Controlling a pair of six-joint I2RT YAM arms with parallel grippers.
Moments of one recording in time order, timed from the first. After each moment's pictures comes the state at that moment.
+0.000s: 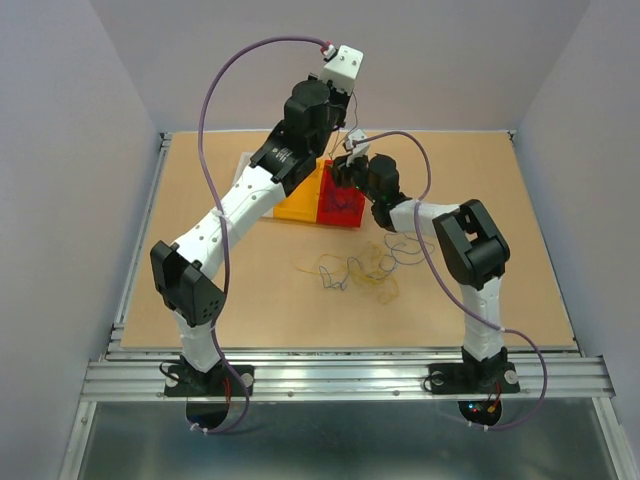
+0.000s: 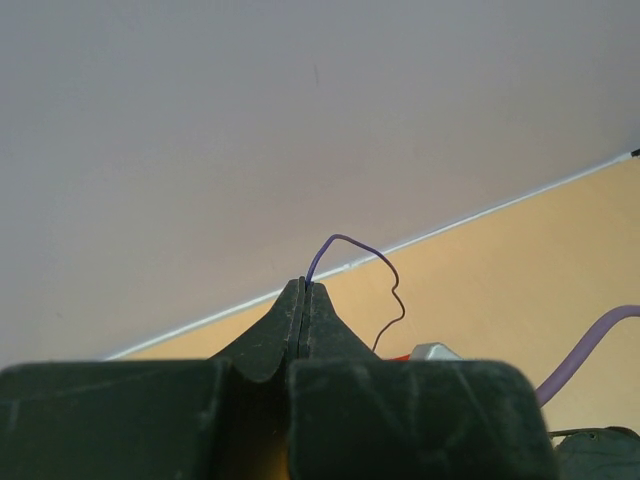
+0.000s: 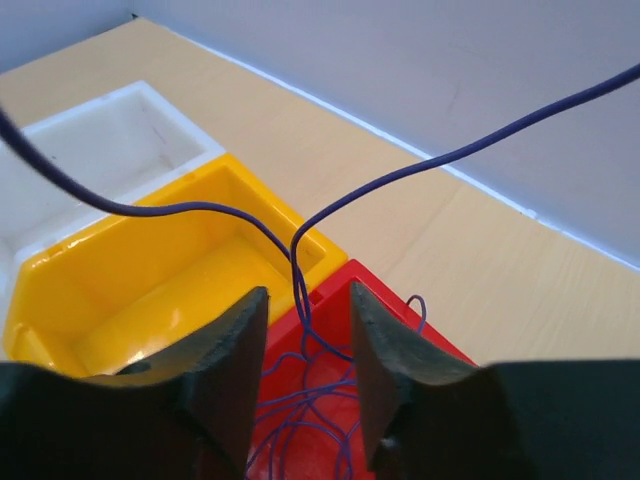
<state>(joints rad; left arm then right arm) -0.69 1.80 1.94 -0.11 -0.36 0.19 0.50 2.10 1.32 0.77 -0.18 -0.05</state>
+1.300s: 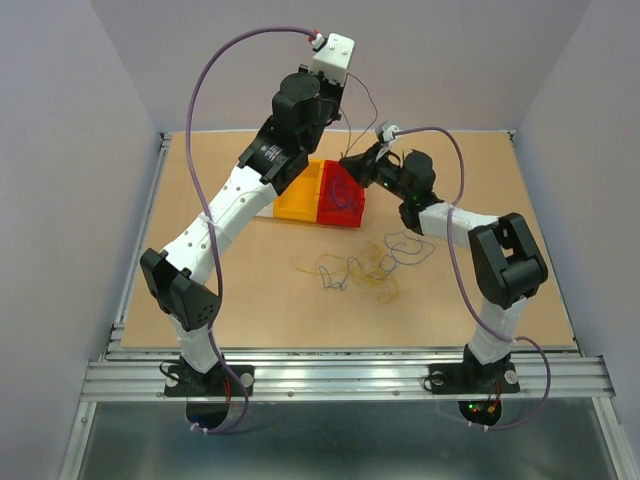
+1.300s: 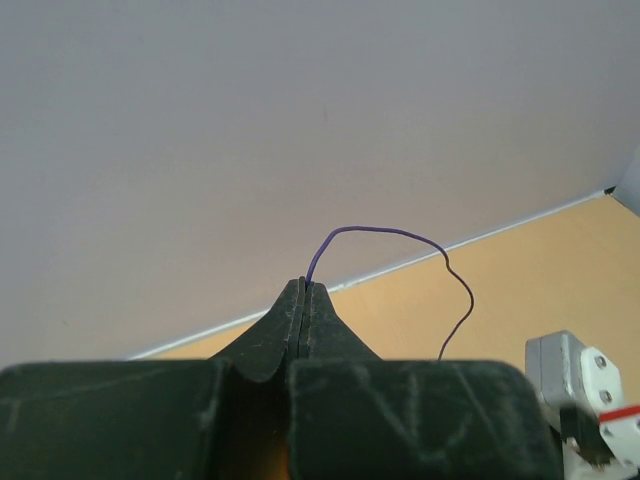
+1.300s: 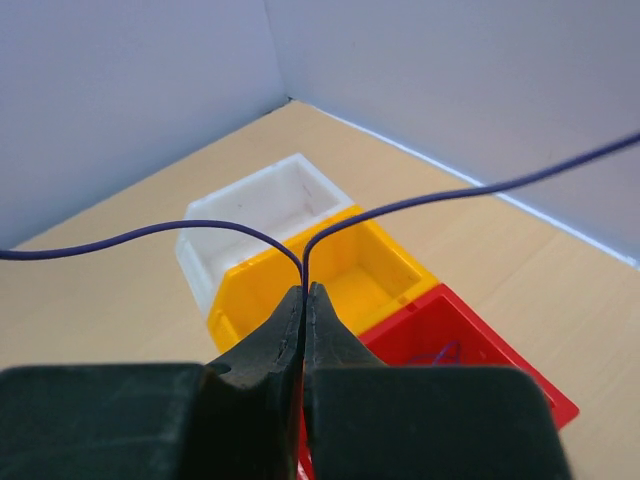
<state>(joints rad) -0.69 1.76 2.00 -0.16 -0.36 0.15 0.42 1.82 1.14 0.83 -0.45 0.19</state>
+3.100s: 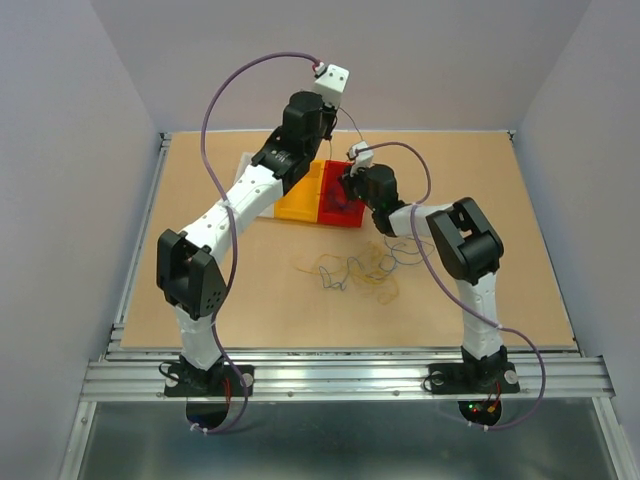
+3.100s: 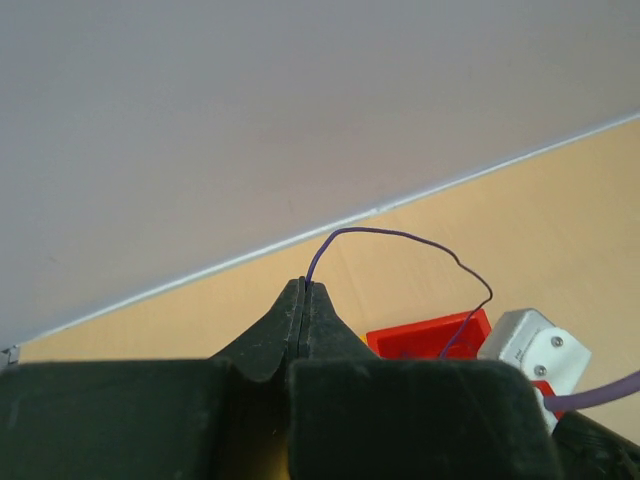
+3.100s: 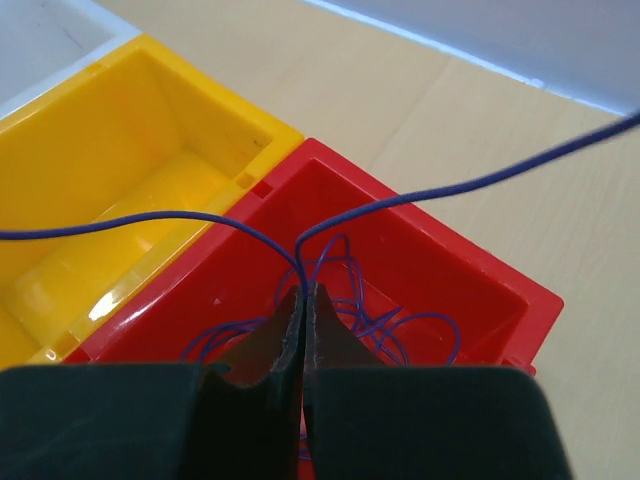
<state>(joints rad) -0.60 1.83 1.82 -0.08 -0.33 0.16 0.47 2.17 1.28 0.75 -0.09 0.01</state>
